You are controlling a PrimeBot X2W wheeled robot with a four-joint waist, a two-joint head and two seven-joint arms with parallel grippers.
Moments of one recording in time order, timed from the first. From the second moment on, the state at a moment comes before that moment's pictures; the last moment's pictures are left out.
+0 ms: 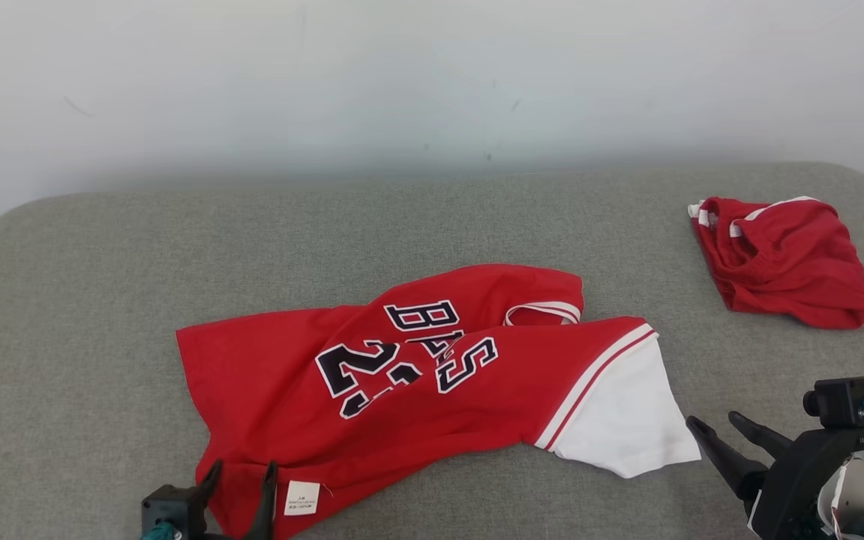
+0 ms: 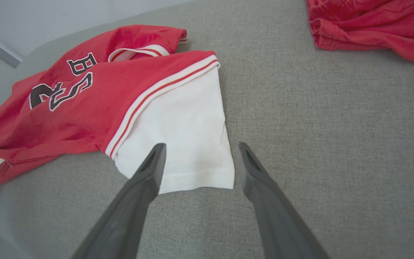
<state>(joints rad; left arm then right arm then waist) -0.09 0.13 -0.29 0.42 -0.18 0.01 -0.10 -0.17 -0.56 0.46 0.26 0.98 0.06 0.16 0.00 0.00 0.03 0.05</state>
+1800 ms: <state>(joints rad) -0.13 0.13 -0.30 0.40 -0.16 0.05 -0.03 -0.28 -0.50 0.51 0.41 0.88 0.02 0.17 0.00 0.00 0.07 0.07</state>
